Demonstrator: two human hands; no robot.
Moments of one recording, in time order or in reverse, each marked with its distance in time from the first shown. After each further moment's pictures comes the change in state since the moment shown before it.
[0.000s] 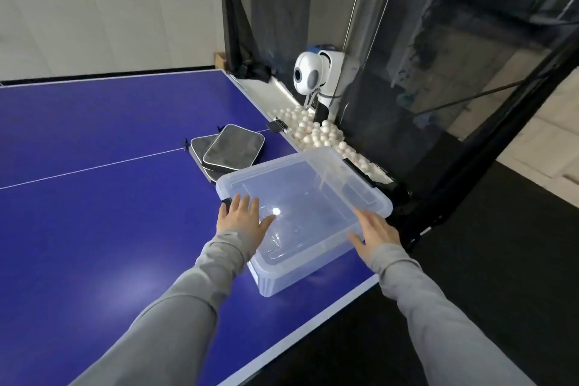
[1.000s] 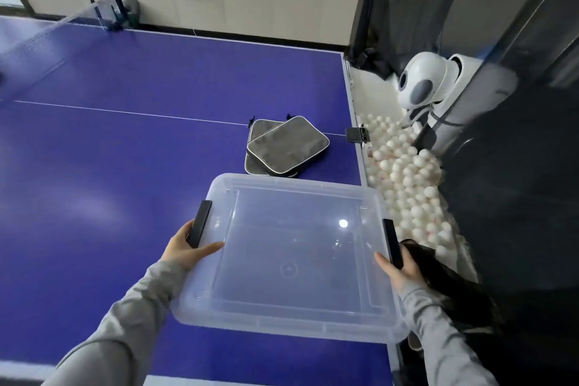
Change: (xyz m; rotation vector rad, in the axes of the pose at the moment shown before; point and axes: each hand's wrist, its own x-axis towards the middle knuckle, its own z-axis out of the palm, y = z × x) left_hand 0.018 0.018 0.057 -1.167 0.321 -0.915; right_hand 0.242 0.105 0.048 1.095 -0.320 -0.017
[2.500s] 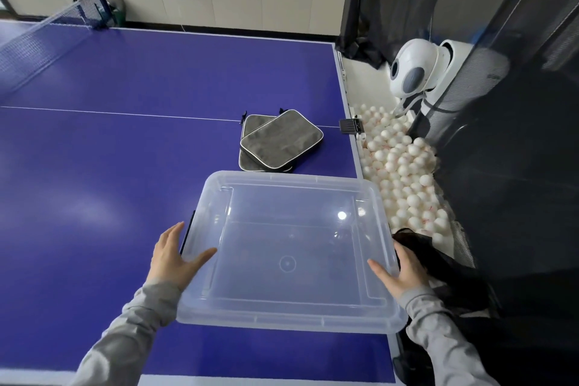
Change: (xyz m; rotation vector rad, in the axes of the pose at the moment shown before) left_hand -0.021 -0.009 0.000 0.460 0.220 0.226; right_hand -0.017 0.007 -0.012 -0.494 -0.012 -0.233
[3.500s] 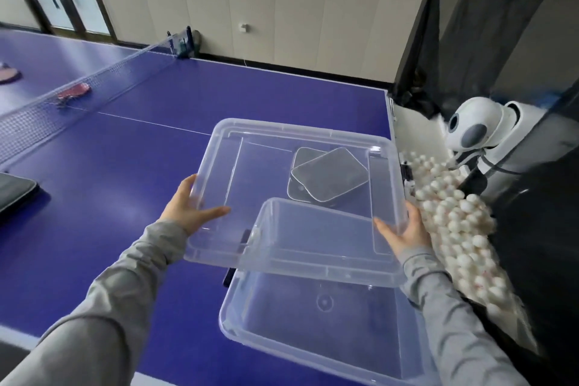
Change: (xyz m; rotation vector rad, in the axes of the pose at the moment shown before) left_hand 0.073 0.013 -0.106 -0.308 0.083 -0.025; right_hand 0.072 -0.153 0.015 0.175 0.071 -0.073
